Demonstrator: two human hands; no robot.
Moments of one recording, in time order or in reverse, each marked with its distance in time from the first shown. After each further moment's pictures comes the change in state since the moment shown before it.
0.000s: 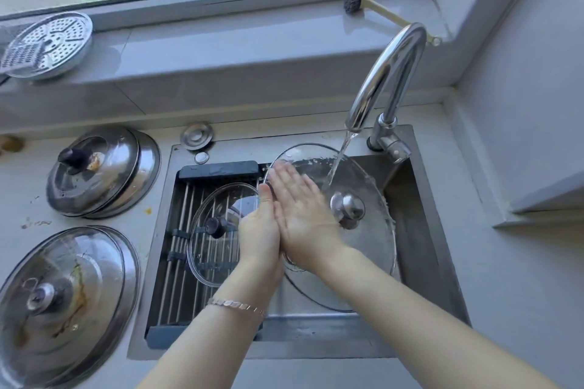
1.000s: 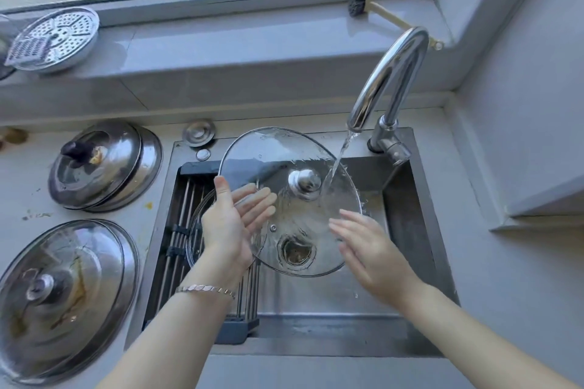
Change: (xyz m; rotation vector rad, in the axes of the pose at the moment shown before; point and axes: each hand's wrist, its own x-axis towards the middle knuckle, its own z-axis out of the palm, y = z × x) left_hand 0.017 0.018 -0.032 -0.184 0.016 -0.001; right_hand -0.078 0.093 0.010 0.155 0.204 -0.195
